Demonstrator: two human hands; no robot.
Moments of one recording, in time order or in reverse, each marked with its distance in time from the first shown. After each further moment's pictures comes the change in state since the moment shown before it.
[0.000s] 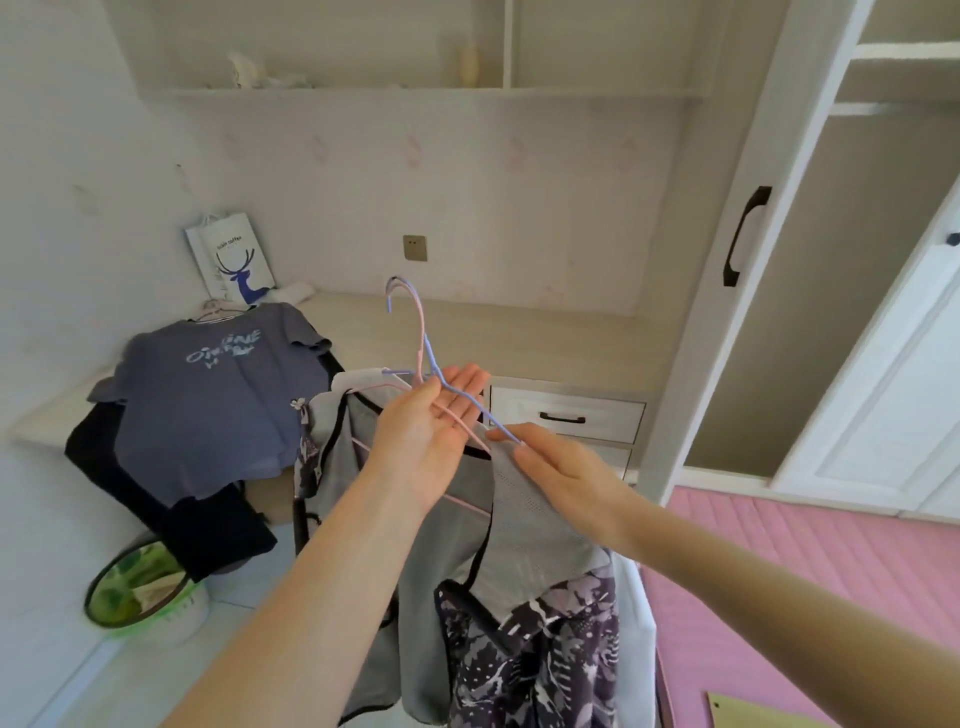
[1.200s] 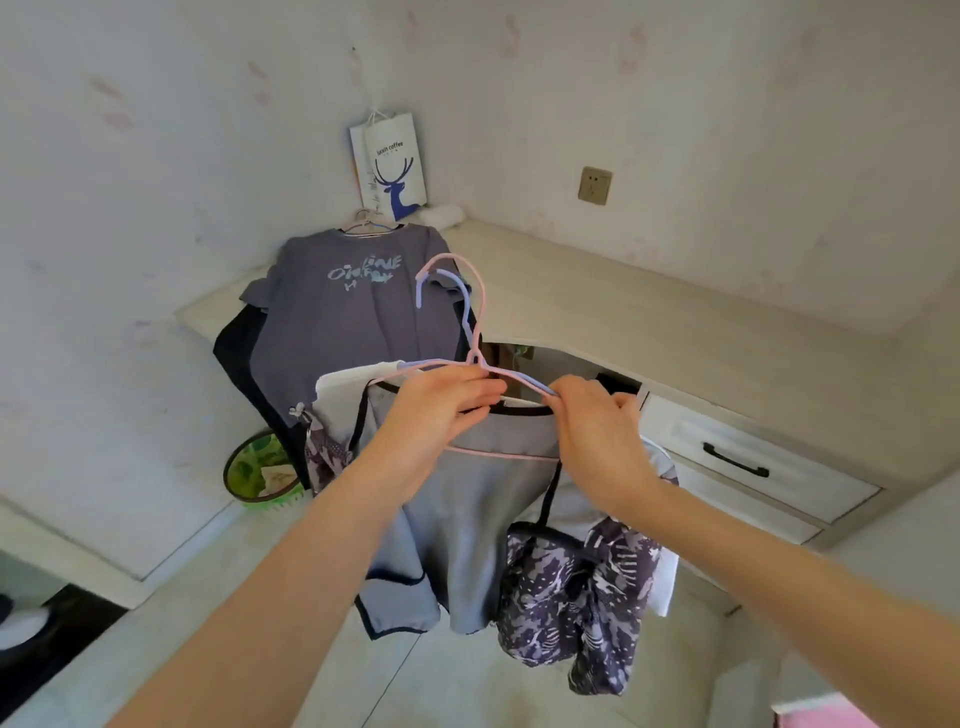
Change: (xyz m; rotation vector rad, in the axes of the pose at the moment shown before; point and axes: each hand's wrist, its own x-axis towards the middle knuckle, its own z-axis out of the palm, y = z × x) left_hand 0.160 0.109 -0.131 0.561 0.266 0.181; right_hand 0.276 0.042 0.113 -0.564 0.090 -0.210
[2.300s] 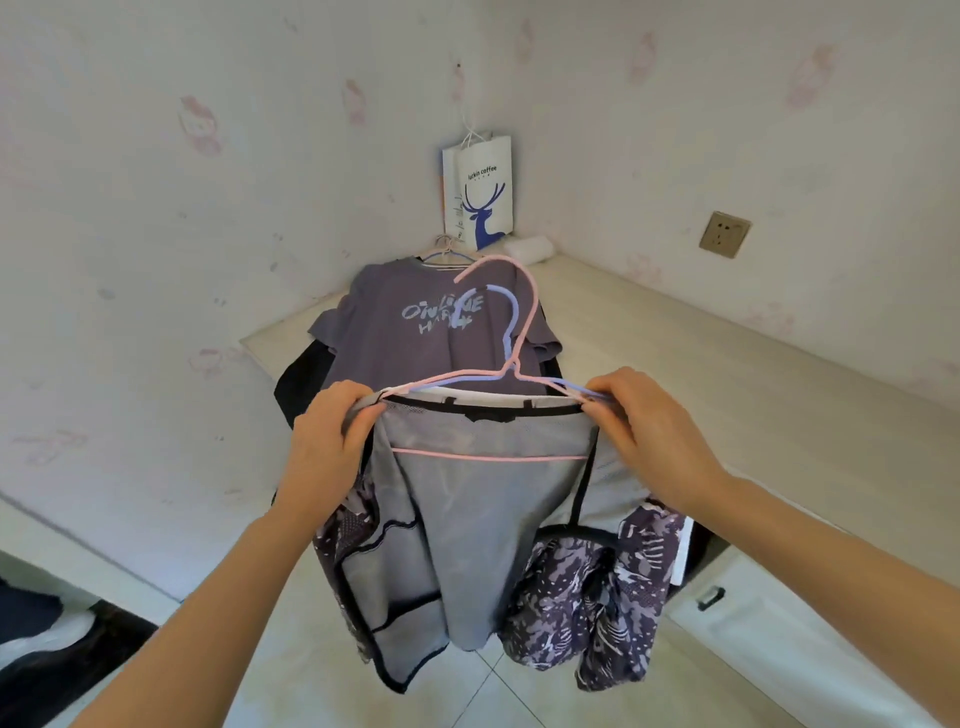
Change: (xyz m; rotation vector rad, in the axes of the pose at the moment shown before) left_hand 0.166 0.021 -0.229 0.998 0.439 0.593; right_hand 0.221 -0.016 0.067 0.260 -0.048 -0.349
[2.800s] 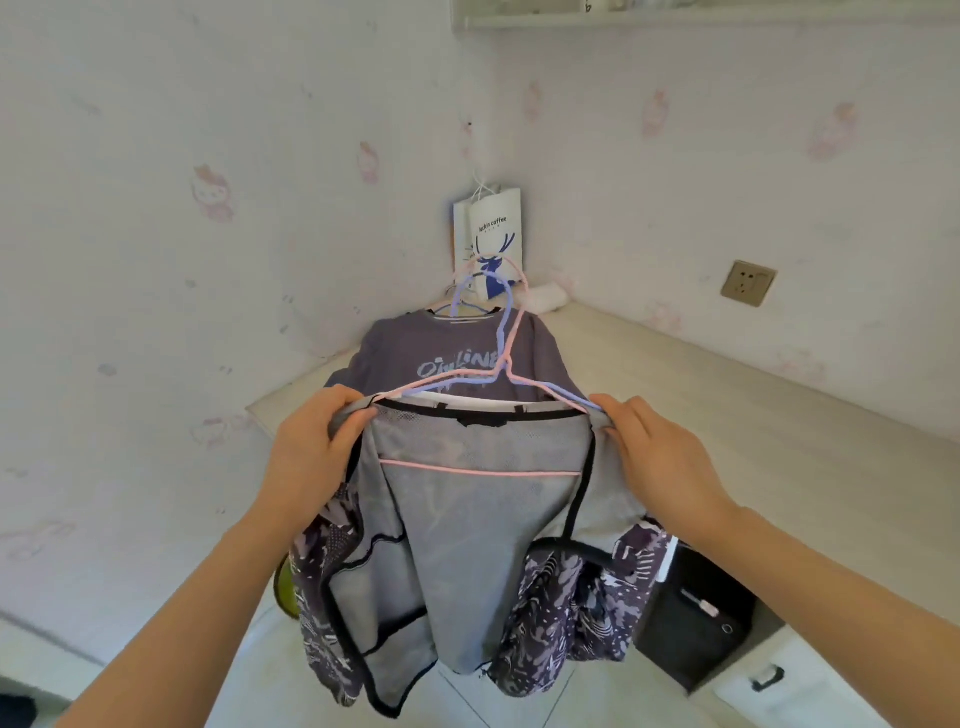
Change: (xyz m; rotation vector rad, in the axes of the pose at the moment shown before) left_hand 0.111 -0.053 -0.037 -0.022 -0.010 -0.001; right_hand 0.087 0.005 0.048 -0.383 0.081 -0.045
